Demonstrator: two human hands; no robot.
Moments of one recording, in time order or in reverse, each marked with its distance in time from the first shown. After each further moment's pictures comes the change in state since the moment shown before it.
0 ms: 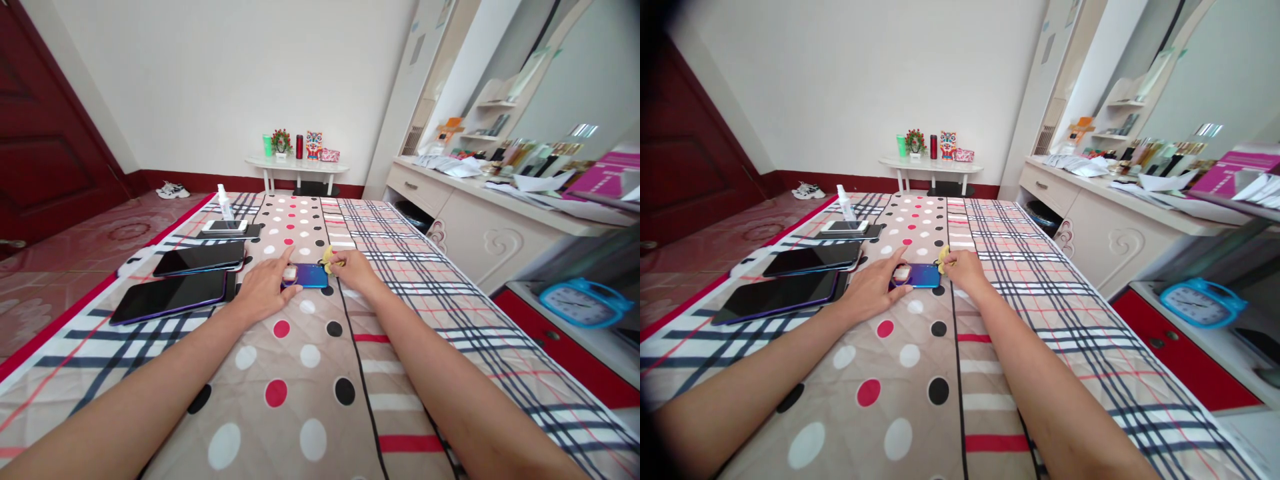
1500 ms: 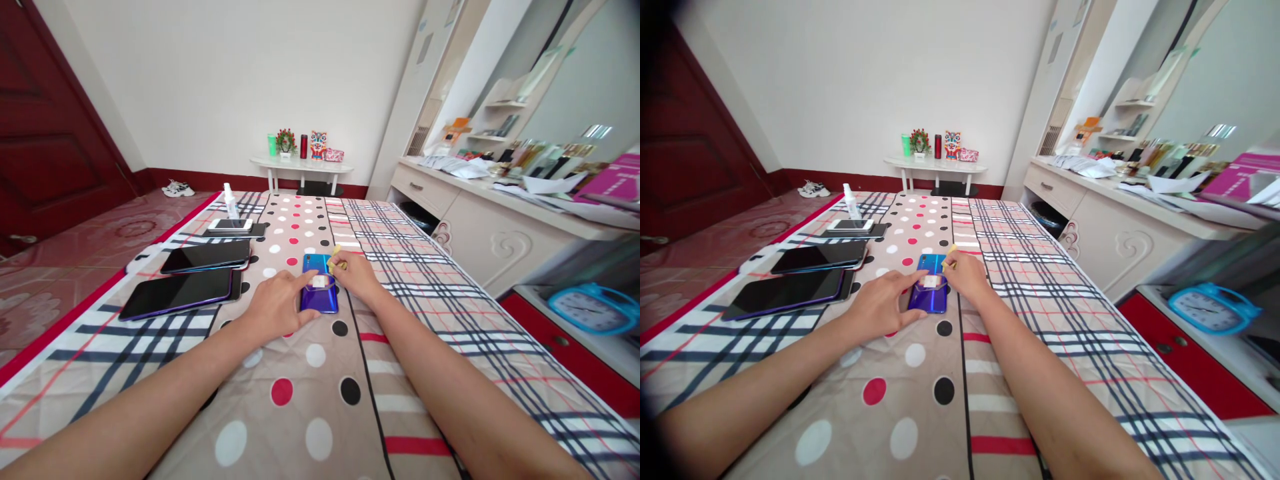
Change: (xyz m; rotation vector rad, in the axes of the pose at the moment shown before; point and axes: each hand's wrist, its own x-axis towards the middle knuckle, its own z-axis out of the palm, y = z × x) left_hand -0.018 0.040 -0.018 0.098 -0.124 0.008; right_hand -0.009 -0.011 0.003 -0.169 0.038 -0.026
